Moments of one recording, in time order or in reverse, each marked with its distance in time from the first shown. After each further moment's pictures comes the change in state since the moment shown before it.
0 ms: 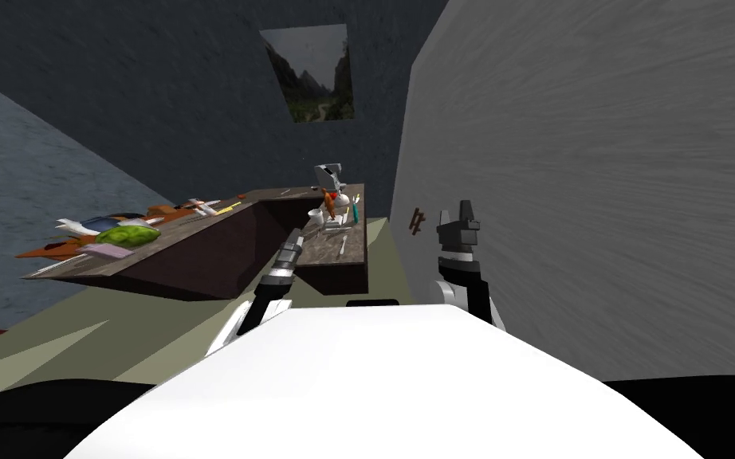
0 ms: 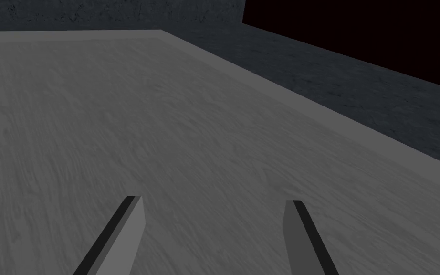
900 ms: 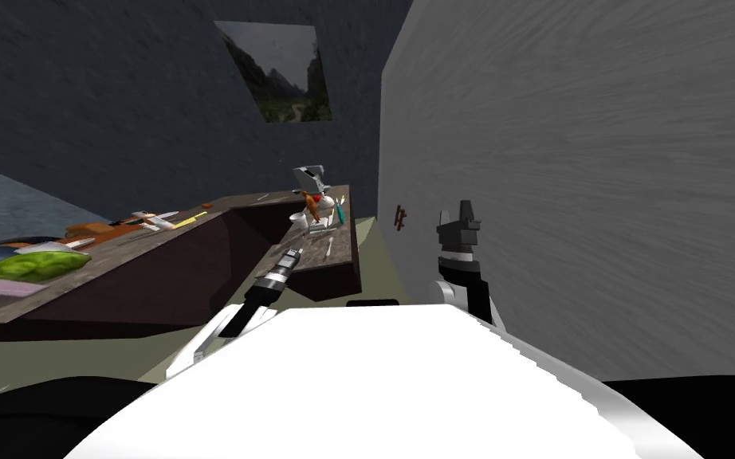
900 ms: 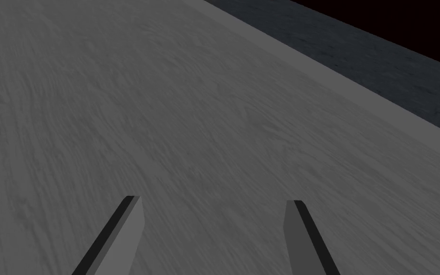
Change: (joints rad) left arm 0.083 0.225 0.002 0.003 0.017 0.192 0.064; right arm 0.000 0.000 0.000 0.000 0.000 0.000 0.000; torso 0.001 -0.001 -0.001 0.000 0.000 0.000
